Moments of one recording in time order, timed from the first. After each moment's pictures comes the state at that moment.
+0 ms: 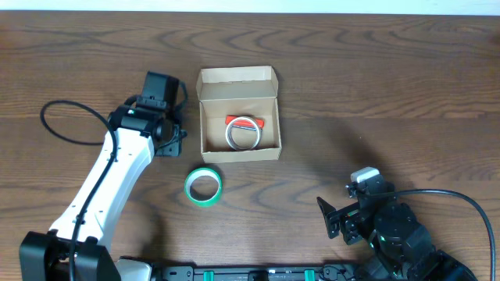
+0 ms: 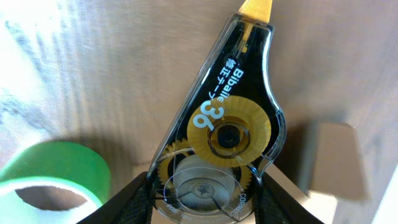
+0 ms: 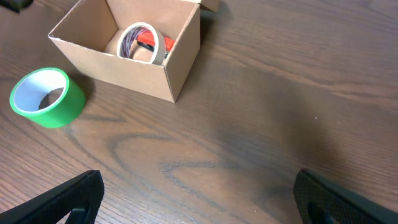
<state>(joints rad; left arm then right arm) -0.22 1.50 1.13 -0.78 -0.03 -1.66 0.69 0.41 0.69 -0.94 0.21 0.22</state>
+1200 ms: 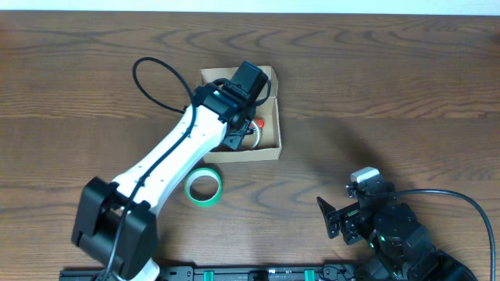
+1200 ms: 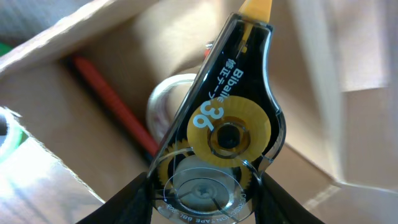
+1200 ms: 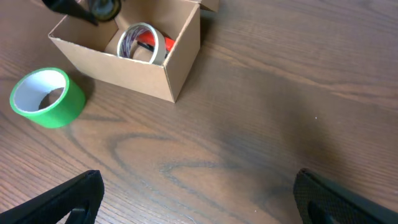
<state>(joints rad) -0.59 1.79 1.46 -0.89 -0.03 -1.61 0.69 0.41 0.69 -0.94 0.21 0.22</state>
